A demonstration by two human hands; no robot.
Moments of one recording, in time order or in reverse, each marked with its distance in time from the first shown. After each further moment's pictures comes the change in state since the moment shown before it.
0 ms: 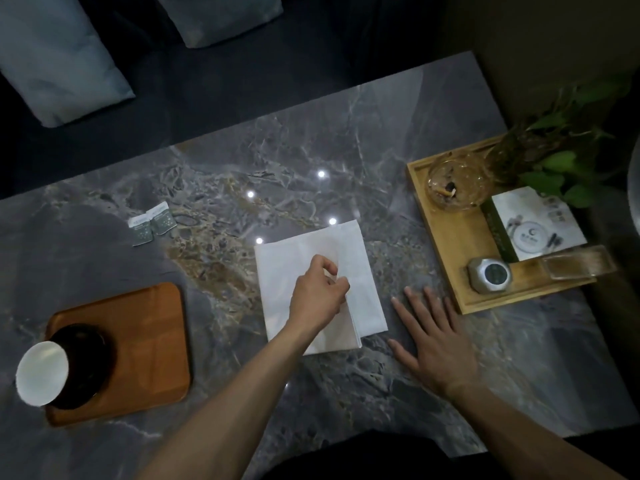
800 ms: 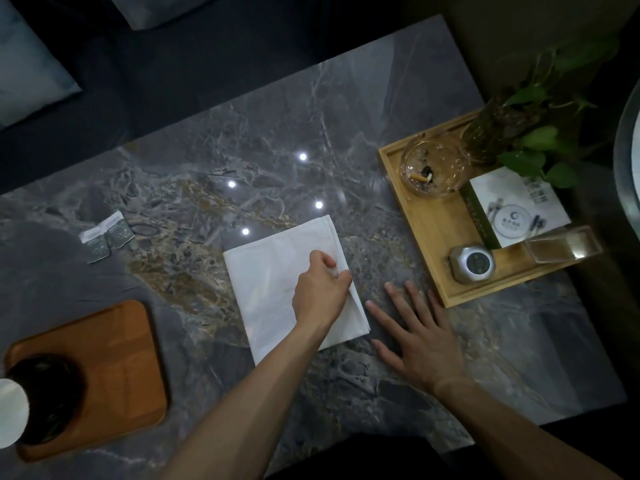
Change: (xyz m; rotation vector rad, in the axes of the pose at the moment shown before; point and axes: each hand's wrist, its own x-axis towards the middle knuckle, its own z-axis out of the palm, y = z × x) left_hand 0.027 0.009 0.054 0.196 0.041 -0.061; right_hand -0.001 0.003 0.009 -0.015 0.097 -0.054
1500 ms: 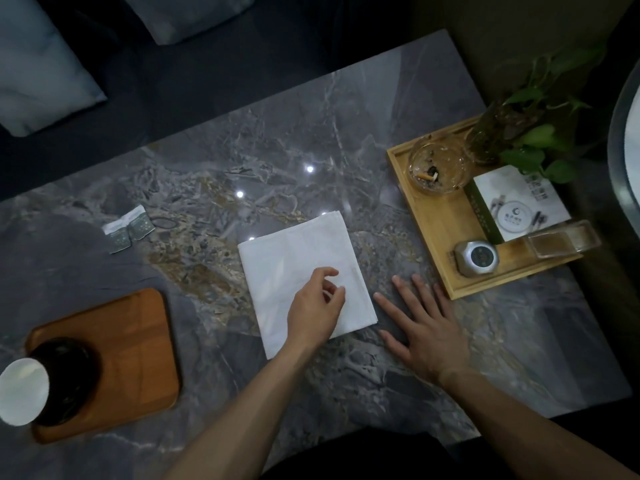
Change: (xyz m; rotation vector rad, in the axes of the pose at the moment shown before) left_hand -0.032 -0.050 -0.012 -0.104 0.009 0.213; right_hand 0.000 -0.003 -0.004 -0.005 -0.008 0.007
